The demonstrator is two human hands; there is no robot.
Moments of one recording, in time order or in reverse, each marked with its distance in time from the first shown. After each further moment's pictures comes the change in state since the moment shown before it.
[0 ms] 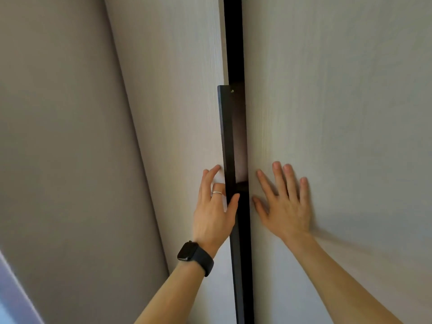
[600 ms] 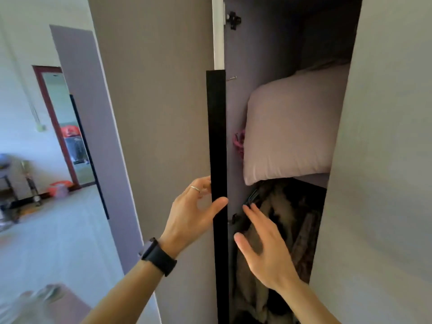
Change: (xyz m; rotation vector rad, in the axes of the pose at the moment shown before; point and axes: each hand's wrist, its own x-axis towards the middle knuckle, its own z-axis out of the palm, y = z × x) left_hand -0.076 -0.048 -0.192 0.006 0.025 -0.172; right_hand -0.058 -0.160 -0.131 1.350 -0.599 -0.005
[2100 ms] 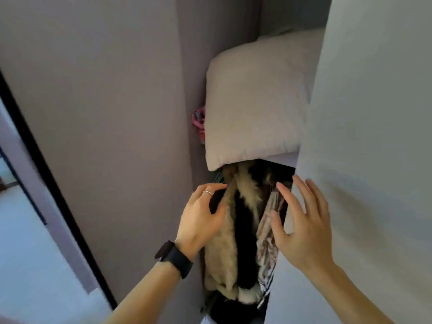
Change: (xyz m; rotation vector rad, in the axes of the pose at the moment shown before) left_hand 0.006 -0.034 0.124 -0.031 -0.261 -0.145; right_hand -0.005 0.070 -0.078 -0.656 0.450 -0.009
